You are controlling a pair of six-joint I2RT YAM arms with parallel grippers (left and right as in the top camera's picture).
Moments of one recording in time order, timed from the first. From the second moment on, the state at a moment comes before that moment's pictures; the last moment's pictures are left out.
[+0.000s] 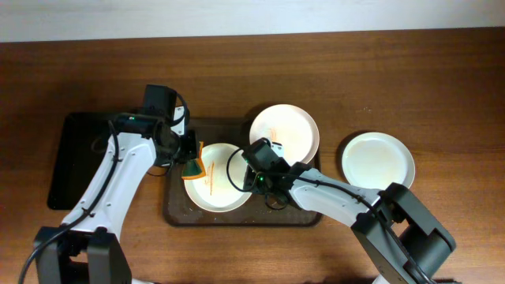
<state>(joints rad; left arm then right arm) -0.15 1.63 1.23 -0.92 0.18 -0.24 0.73 1.81 0.95 -0.24 -0.03 0.95</state>
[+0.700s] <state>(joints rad) -0.35 1.74 0.89 -0.14 0.02 -0.08 0.72 1.81 0.96 -0.26 -0.03 1.02</state>
